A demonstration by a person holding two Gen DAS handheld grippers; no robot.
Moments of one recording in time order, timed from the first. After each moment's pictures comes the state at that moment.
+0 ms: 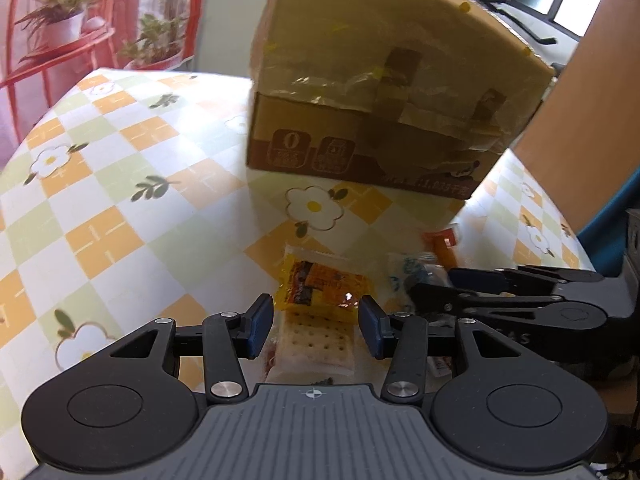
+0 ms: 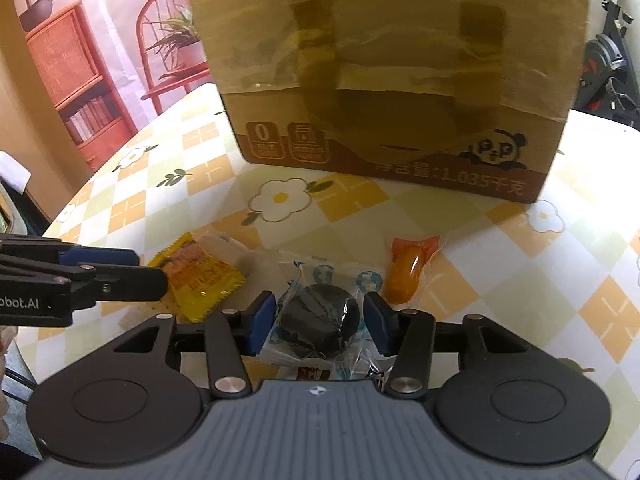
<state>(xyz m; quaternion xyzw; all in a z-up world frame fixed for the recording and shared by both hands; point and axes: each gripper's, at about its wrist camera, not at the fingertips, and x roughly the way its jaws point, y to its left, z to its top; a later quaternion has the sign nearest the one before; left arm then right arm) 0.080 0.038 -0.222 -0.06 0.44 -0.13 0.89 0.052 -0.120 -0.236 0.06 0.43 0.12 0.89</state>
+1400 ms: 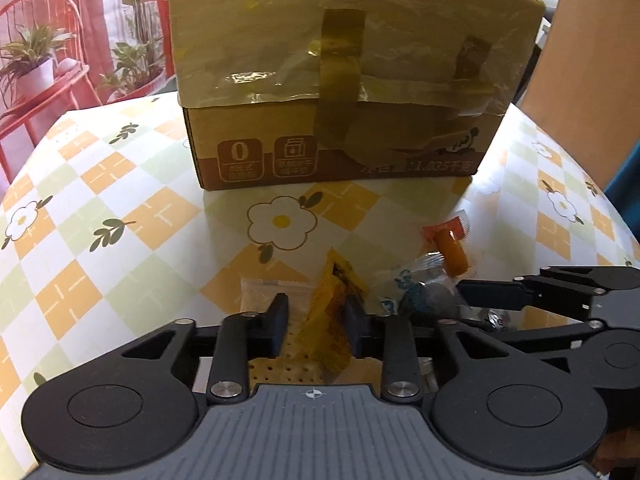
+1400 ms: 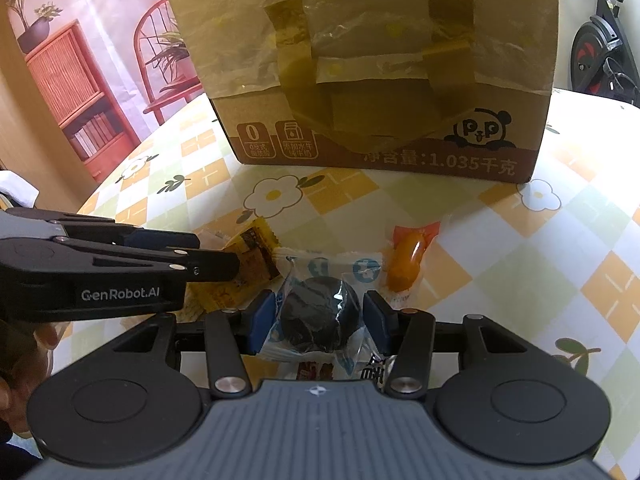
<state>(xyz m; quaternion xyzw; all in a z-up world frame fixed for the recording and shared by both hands) 0.109 -0.022 -0.239 0.04 0.43 -0.14 0.89 0.046 -0.134 -0.243 0.10 0.43 0.13 0.89</state>
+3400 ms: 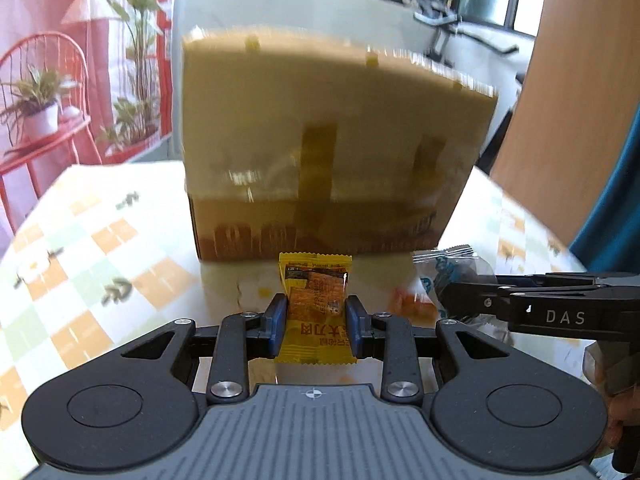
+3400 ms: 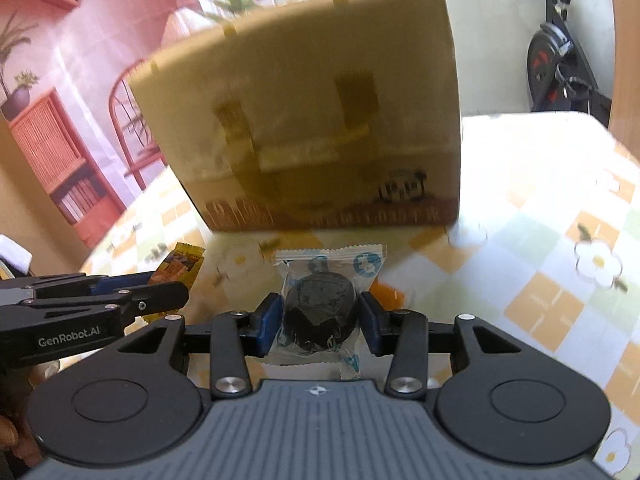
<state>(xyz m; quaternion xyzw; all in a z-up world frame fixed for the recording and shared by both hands) 0.084 -0.015 -0.186 0.00 0.33 -0.16 0.93 0.029 -0.181 -0.196 0.15 0.37 0.09 0.91</state>
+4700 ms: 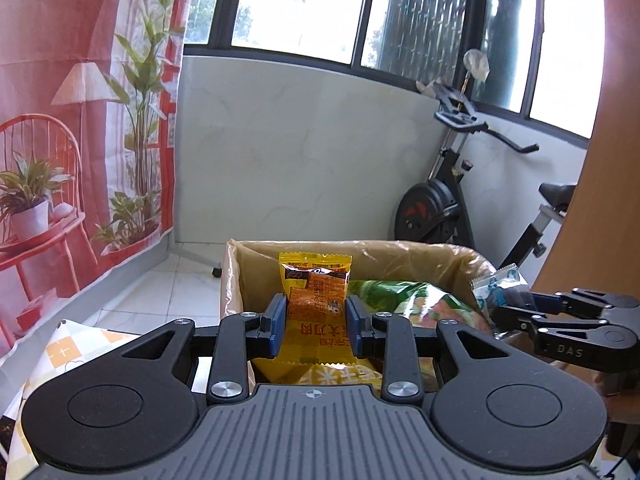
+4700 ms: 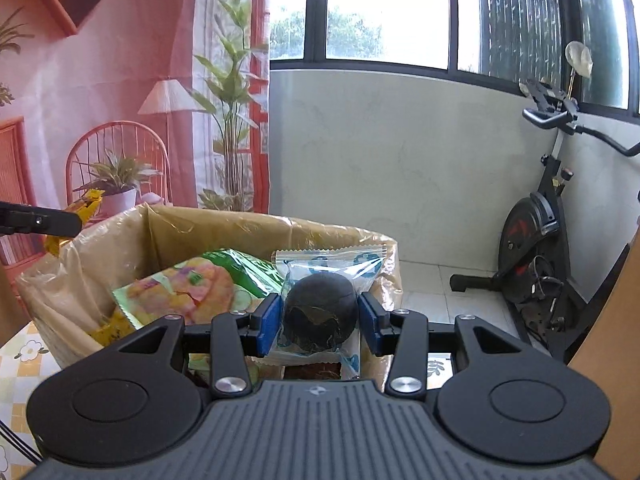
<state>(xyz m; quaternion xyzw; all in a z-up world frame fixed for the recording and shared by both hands) 0.253 0.000 -0.069 -0.02 0.24 -0.15 0.96 0.205 -0.231 -0.097 0.01 0.24 0.04 0.97</state>
